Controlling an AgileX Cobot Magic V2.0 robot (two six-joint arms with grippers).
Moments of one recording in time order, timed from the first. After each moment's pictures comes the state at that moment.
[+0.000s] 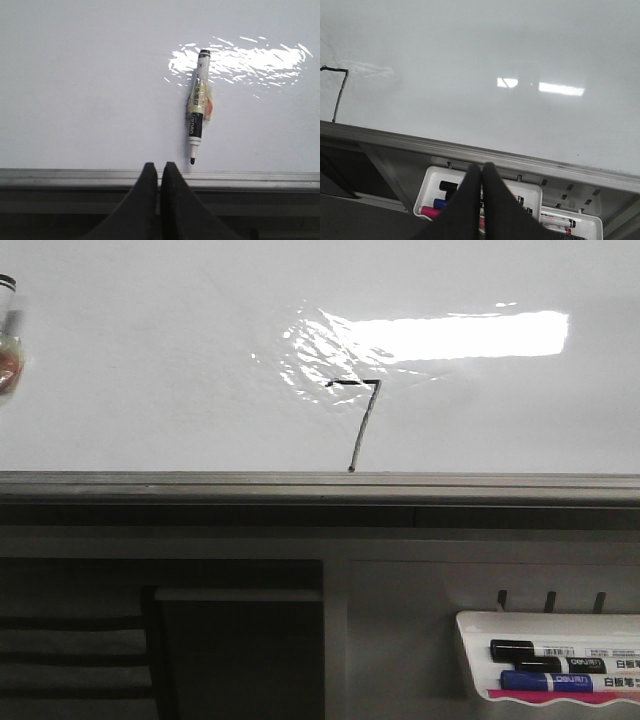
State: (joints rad) left arm -0.05 0.00 0.00 -0.12 0.09 0.08; right arm 0.23 0.51 -0.57 -0.20 0.61 0.21
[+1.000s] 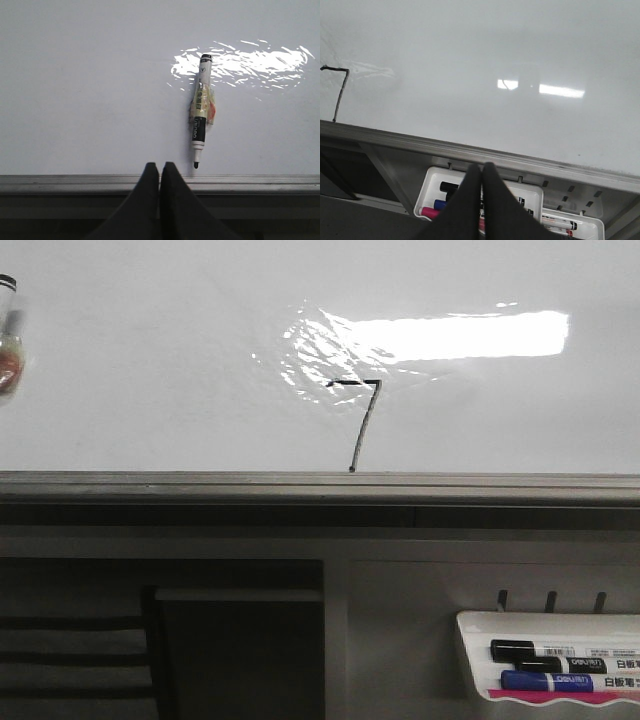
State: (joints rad) left arm -0.05 0.00 0.00 -0.10 0.07 0.07; right arm 0.22 0.48 -0.54 -0.20 0.60 0.21
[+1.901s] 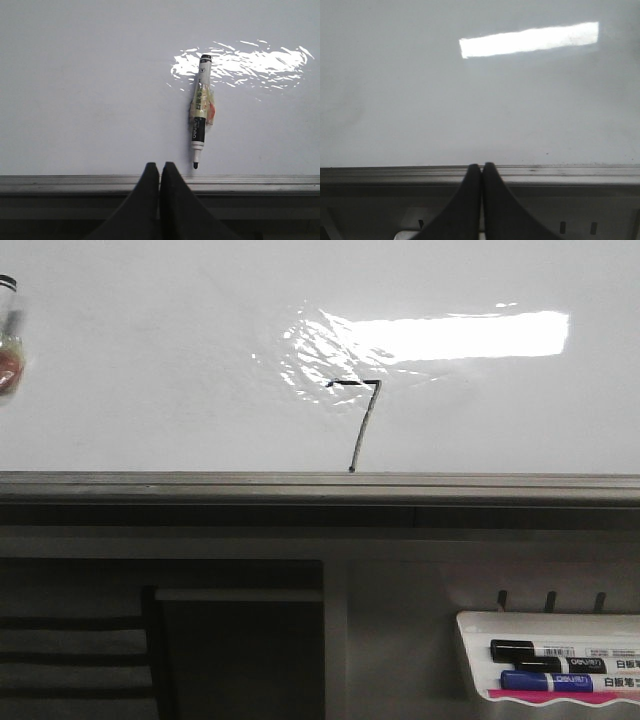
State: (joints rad) left arm -0.05 0.00 0.00 -0.10 0.07 0.07; right arm -0.01 -0.01 0.01 -0.16 0.12 0.21
